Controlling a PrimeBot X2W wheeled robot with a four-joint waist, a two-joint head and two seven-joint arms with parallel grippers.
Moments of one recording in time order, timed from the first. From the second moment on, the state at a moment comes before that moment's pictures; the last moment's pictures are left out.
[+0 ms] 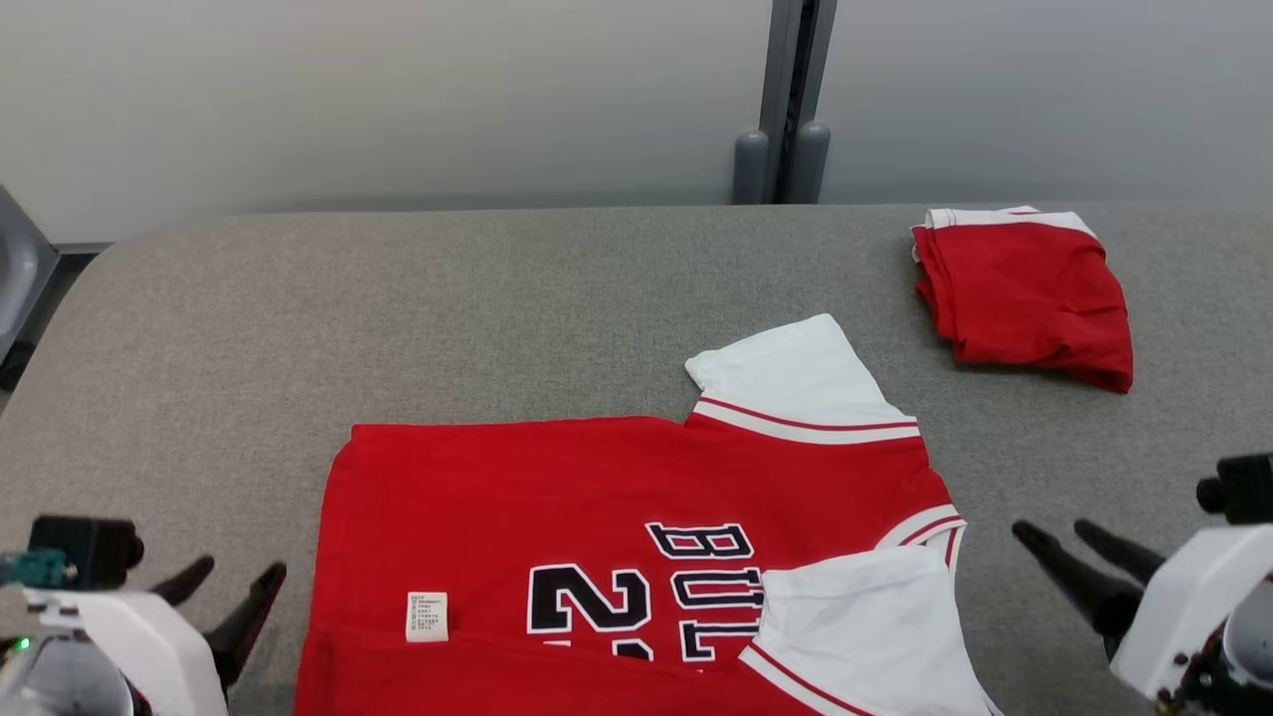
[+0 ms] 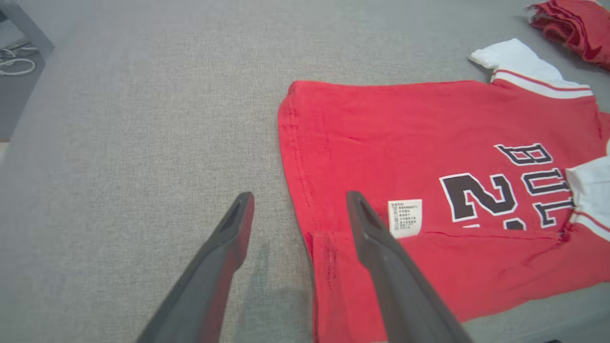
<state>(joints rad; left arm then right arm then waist) -0.16 0.93 -0.77 -0.04 -1.18 0.25 0.10 0.05 -0.20 -0.10 -0.14 0.66 0.13 0.75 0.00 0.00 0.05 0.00</state>
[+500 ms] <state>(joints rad) -0.56 0.80 -0.77 0.21 -1.09 0.07 0.21 -0.57 -0.21 0.06 0.22 0.54 0.13 0.67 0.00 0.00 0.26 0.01</state>
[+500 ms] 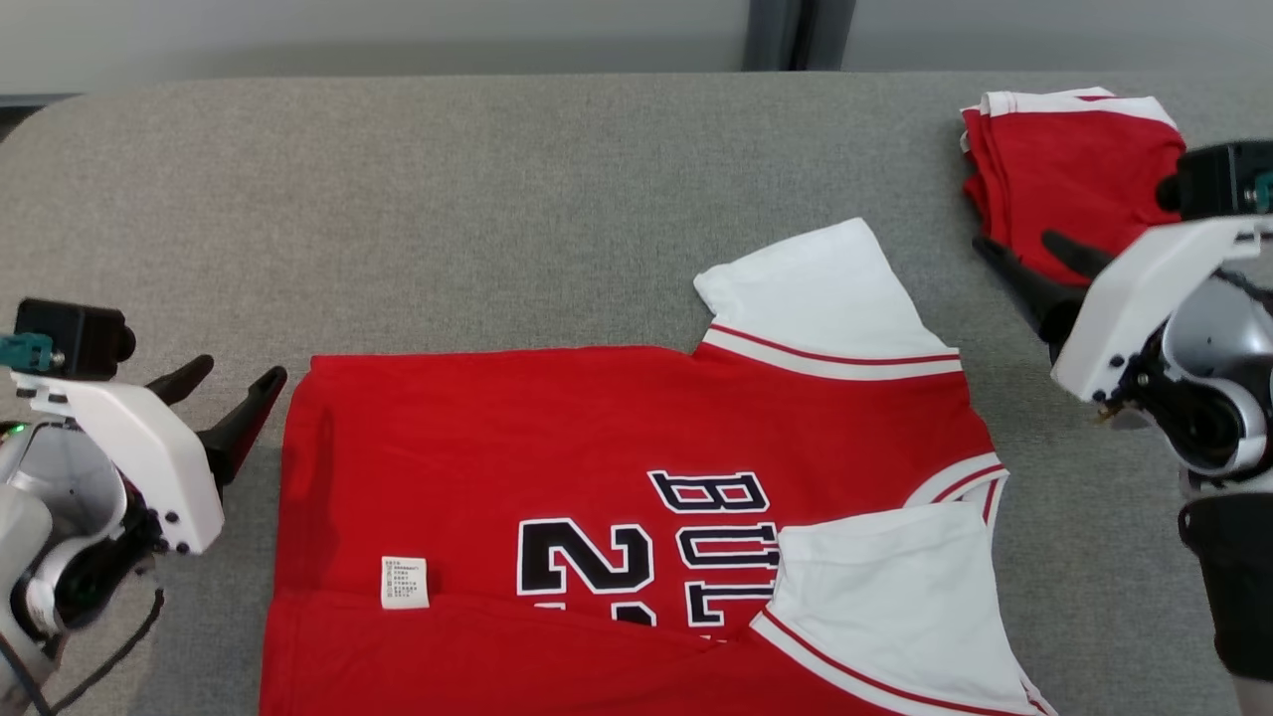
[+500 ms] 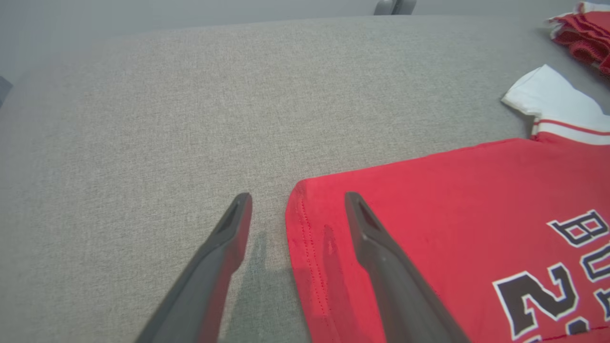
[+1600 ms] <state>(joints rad) -0.93 0.70 -0.87 0.55 -1.36 -0.13 0.64 -1.13 -0.12 0.25 0.96 0.56 0.13 0.65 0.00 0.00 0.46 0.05</state>
